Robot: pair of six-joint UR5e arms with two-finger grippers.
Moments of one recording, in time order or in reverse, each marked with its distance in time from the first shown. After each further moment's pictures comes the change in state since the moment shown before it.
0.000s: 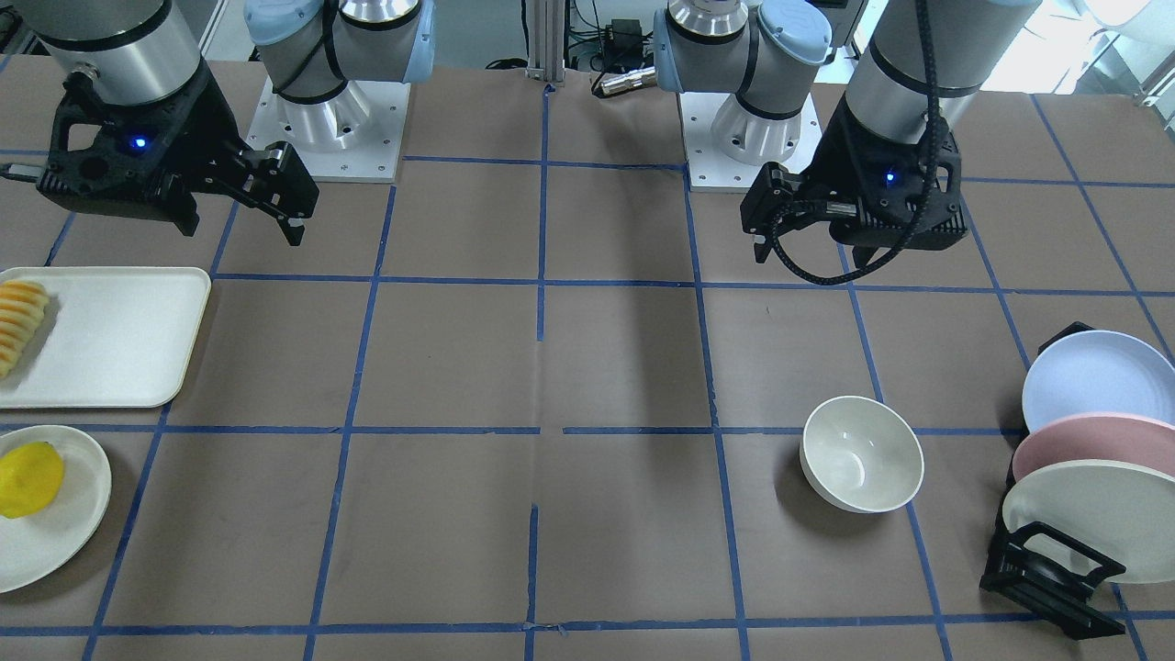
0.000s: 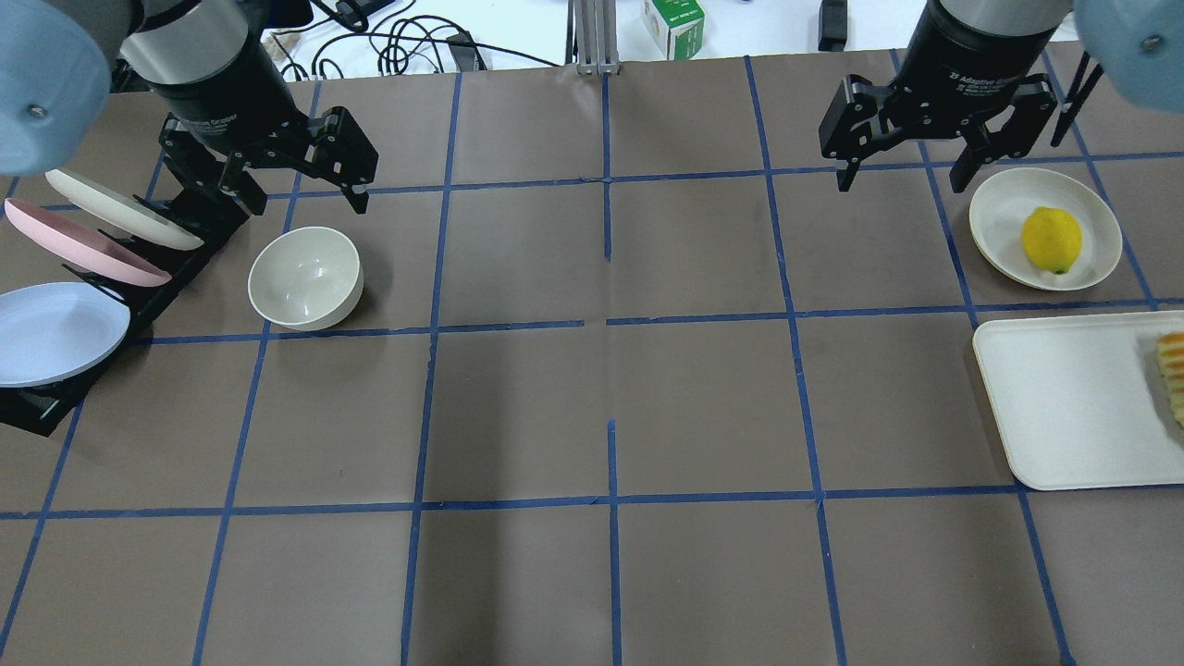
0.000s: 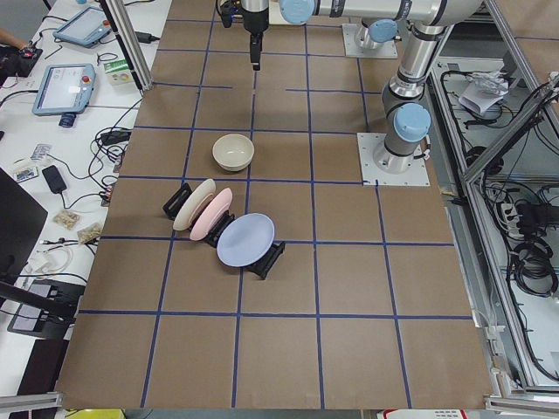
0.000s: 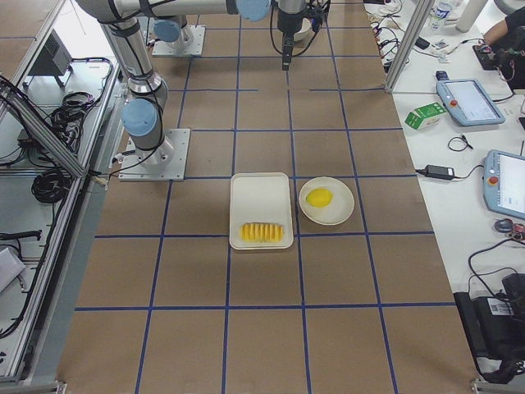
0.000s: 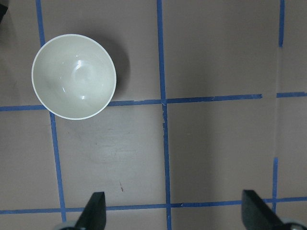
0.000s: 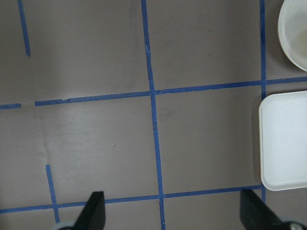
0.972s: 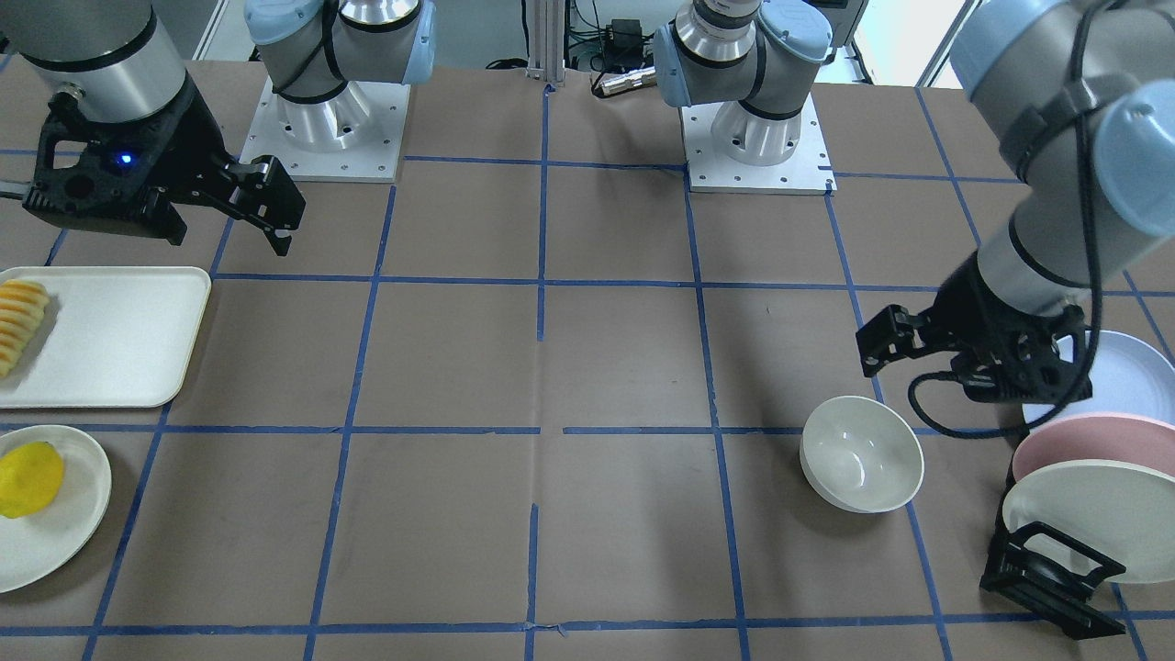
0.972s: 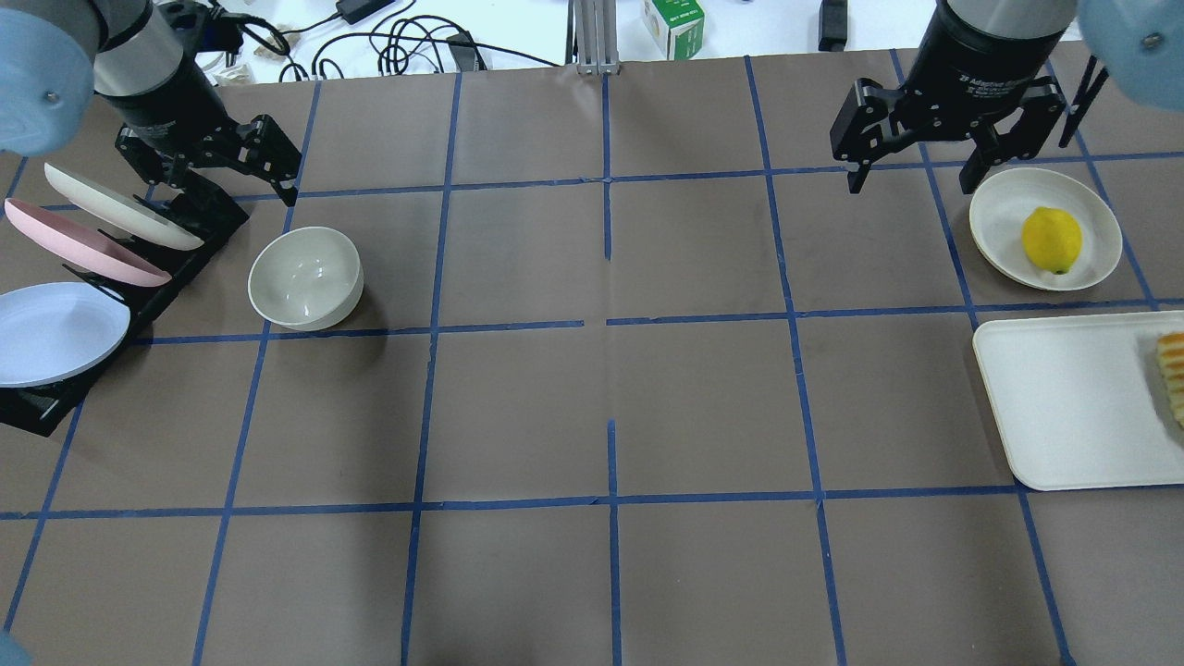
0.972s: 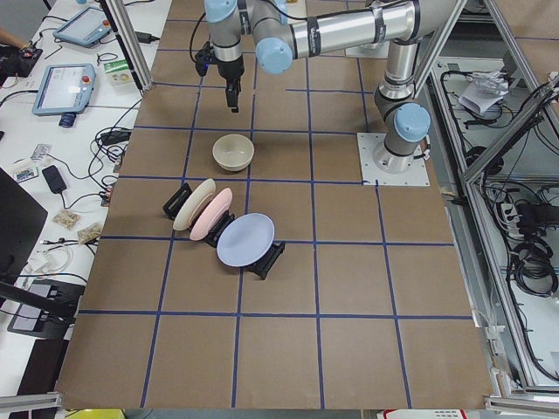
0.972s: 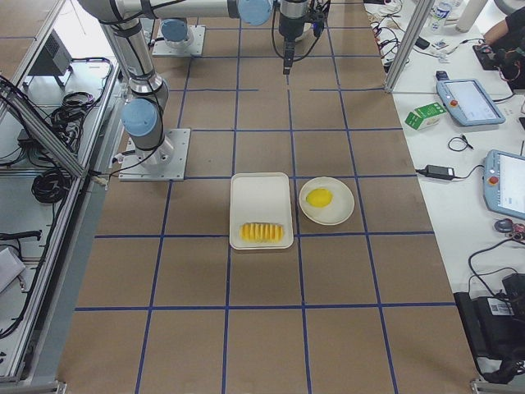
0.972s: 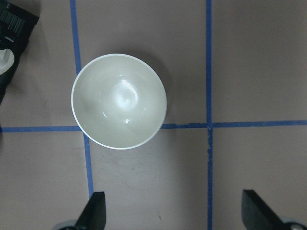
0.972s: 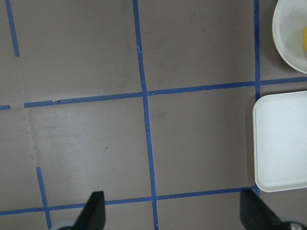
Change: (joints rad) left arm 0.221 -0.193 -0.013 0.167 0.011 0.192; right arm -0.024 0.024 0.006 -0.008 -0.014 -0.021
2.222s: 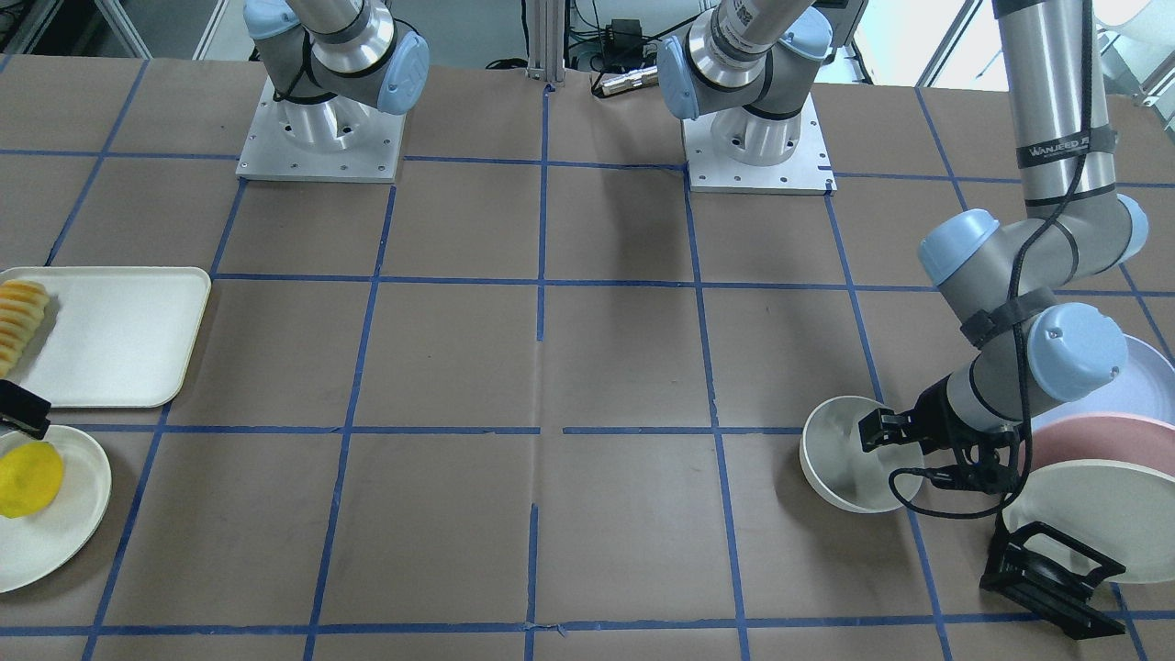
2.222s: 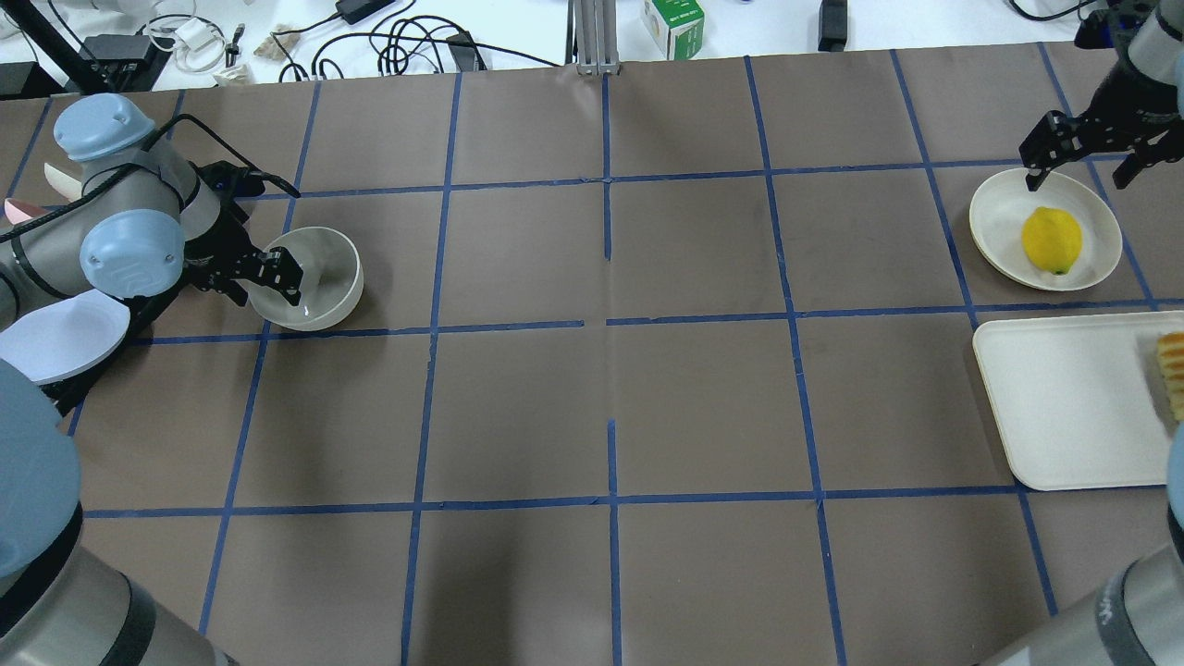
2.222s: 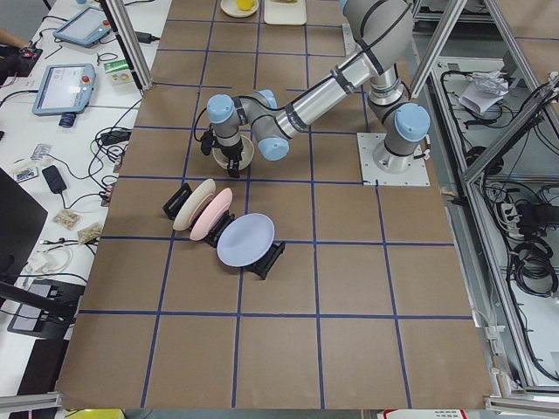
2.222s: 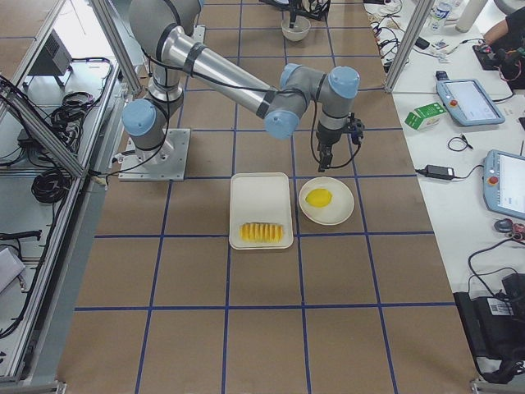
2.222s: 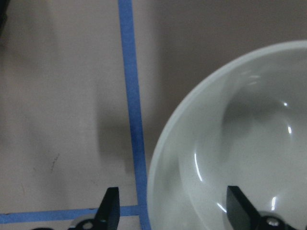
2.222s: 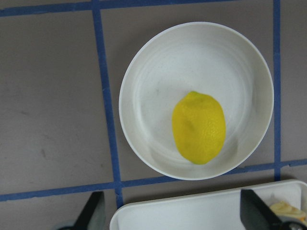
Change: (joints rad) left arm 0.128 -0.216 -0.252 0.435 -0.011 0.158; right arm -0.405 0.346 0.014 -0.413 -0.054 -0.425
